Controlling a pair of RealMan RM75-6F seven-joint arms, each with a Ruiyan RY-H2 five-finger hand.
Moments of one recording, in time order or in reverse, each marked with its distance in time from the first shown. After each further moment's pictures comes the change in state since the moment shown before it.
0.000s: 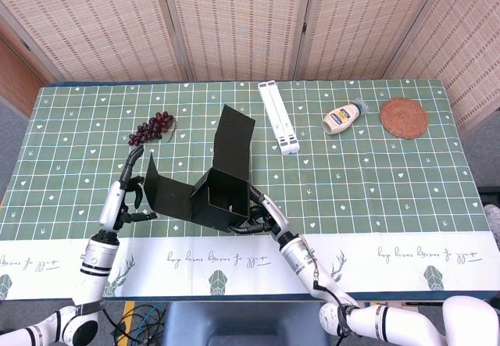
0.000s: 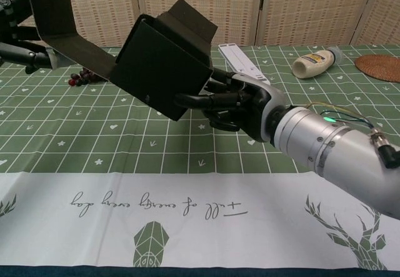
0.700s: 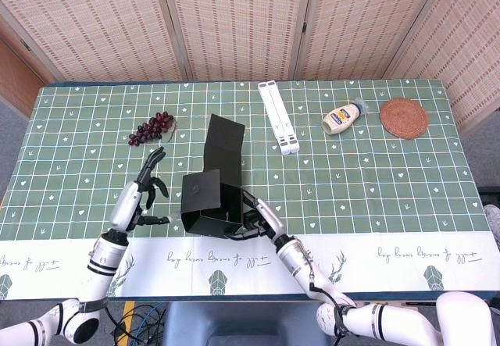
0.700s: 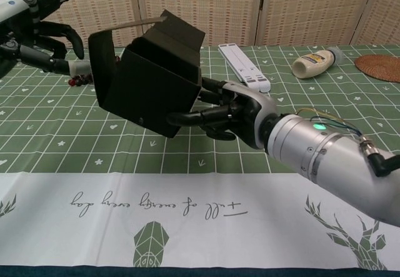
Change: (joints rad) left arm -0.049 -0.008 0.024 0.055 0.113 -0.008 0.071; right arm 0.035 -0.005 -0.032 0.019 0.027 -0.001 -0.108
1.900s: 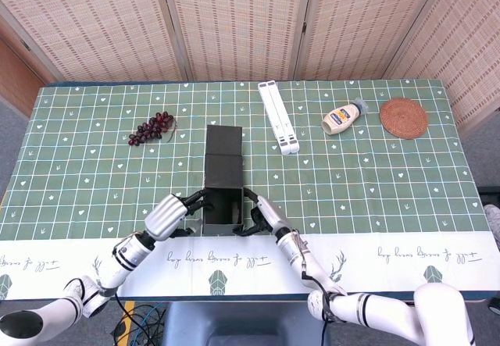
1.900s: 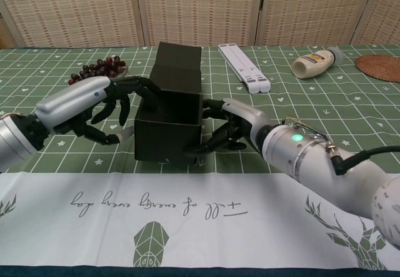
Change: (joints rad) left arm -0.151 -0.317 0.205 0.748 0.244 0.059 -0.029; right arm 0.100 -0.078 -0.025 0.224 0.122 -0.008 -0.342
